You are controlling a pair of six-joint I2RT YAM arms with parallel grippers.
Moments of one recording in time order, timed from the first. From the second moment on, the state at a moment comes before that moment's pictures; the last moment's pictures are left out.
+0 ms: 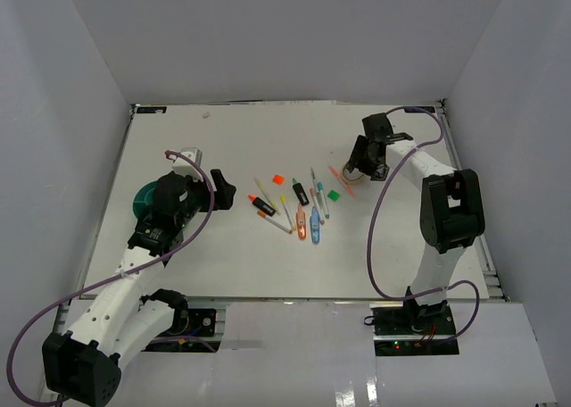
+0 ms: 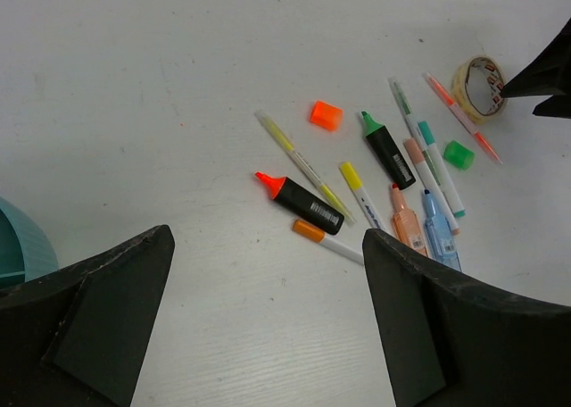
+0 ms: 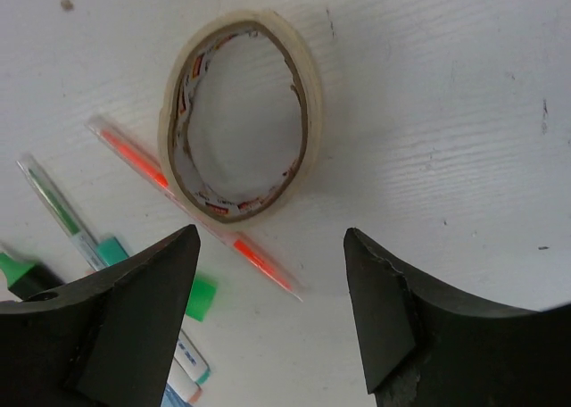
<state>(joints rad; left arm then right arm) -0.33 0.84 0.66 -0.18 0.02 -0.31 0.26 1.85 1.35 -0.56 0.10 0.53</state>
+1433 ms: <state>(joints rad) -0.34 0.83 0.66 -0.16 0.06 -0.30 0.28 2.04 1.48 -0.62 0.24 0.61</state>
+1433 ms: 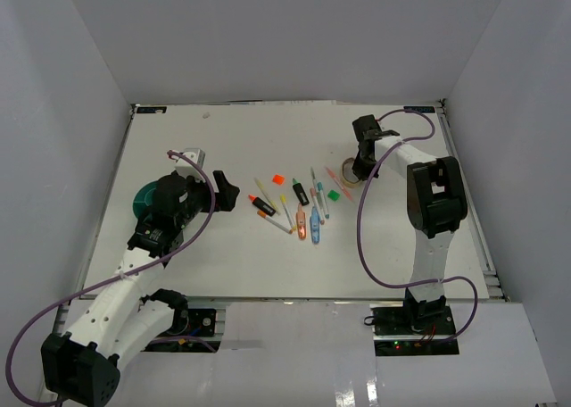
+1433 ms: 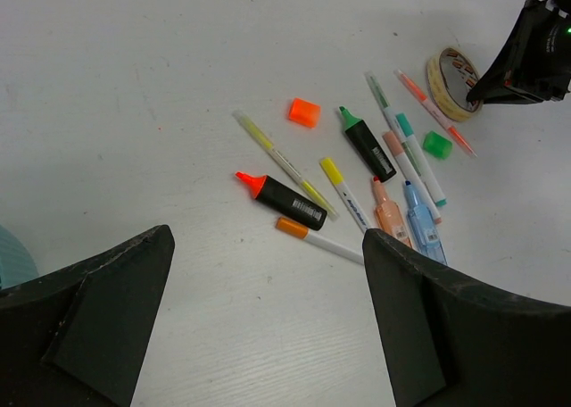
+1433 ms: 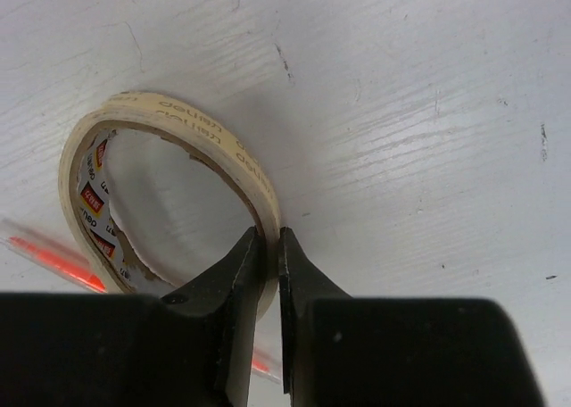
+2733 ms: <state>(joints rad) -0.34 1.01 0.97 -0.29 0.33 -0.39 0.50 1.43 1.12 -0.21 0.07 0.10</state>
